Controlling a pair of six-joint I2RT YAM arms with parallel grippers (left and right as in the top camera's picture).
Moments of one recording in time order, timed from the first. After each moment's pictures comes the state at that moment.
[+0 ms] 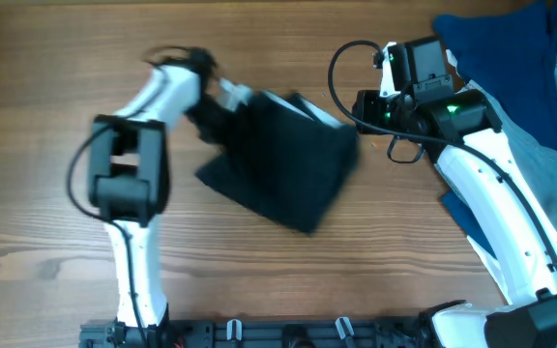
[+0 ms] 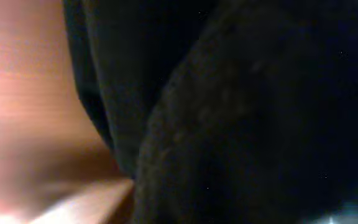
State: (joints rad) left arm -0.13 2.33 1.74 -1.06 0.59 0.12; right arm 0.29 1.52 1.39 -0.88 -0.03 0.27
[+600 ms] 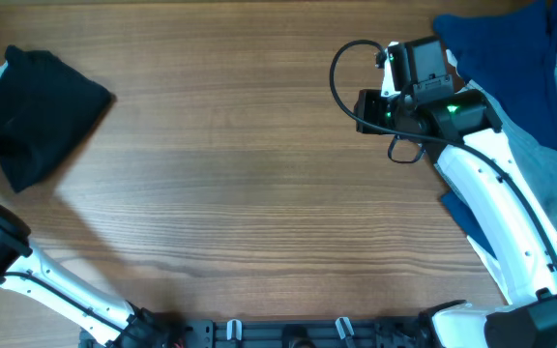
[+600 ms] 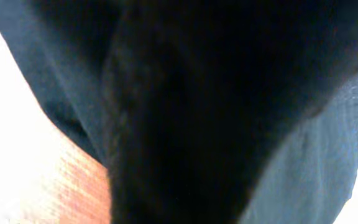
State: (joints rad) left arm 0.85 2.33 1.90 -0.82 0.44 -0.21; right arm 0.29 1.52 1.39 -0.88 -0.02 0.29
